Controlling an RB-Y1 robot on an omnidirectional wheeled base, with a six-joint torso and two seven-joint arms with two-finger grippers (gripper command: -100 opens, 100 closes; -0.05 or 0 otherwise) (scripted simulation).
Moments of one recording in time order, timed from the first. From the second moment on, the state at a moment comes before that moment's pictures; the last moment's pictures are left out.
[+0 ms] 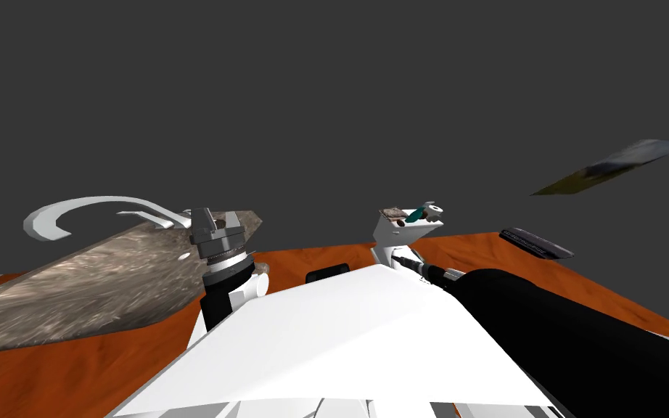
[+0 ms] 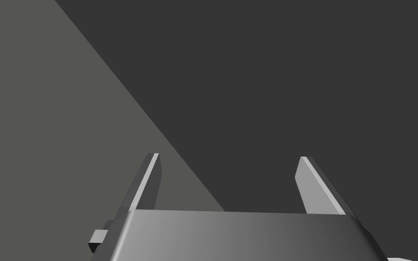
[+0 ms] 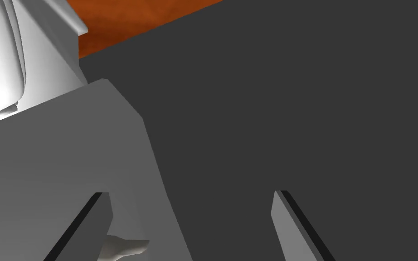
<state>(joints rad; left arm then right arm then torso) 0.52 0.01 0.06 -2.28 0.03 -0.57 -0.16 0.73 -1.16 0.28 -1.38 0.12 -0.32 -0.05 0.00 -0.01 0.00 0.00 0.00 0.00</state>
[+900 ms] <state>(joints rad) 0.52 0.01 0.06 -2.28 0.03 -0.57 -0.16 0.71 -1.38 0.28 -1.20 0.12 -0.33 0.02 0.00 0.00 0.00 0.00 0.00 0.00</state>
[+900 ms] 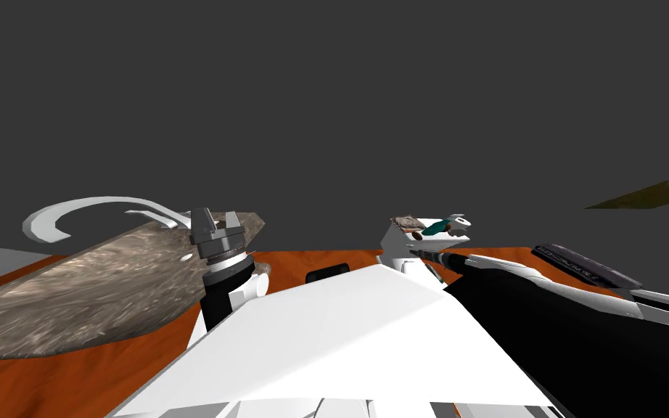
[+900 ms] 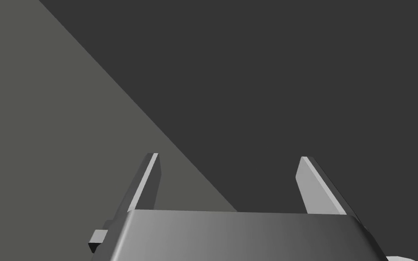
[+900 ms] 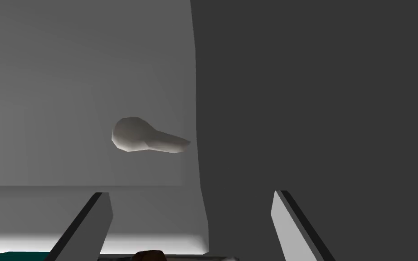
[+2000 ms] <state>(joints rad) 0.52 0.01 0.06 -2.28 0.03 -0.57 -0.16 0.66 -1.45 0.33 -1.06 0.08 -0.29 0.03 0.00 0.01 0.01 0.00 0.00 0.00</state>
